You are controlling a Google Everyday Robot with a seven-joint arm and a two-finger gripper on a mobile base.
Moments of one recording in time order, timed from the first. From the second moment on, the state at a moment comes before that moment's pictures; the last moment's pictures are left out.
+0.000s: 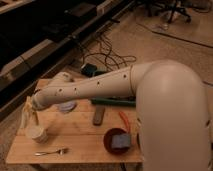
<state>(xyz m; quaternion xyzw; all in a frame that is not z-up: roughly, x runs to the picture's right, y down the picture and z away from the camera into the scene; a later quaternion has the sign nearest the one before) -0.350 0.080 0.674 -0.36 -0.26 0.43 0.79</state>
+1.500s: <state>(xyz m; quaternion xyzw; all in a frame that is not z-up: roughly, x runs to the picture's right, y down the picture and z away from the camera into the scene) -0.341 0.116 0.664 -0.39 -0.24 0.41 0.79</state>
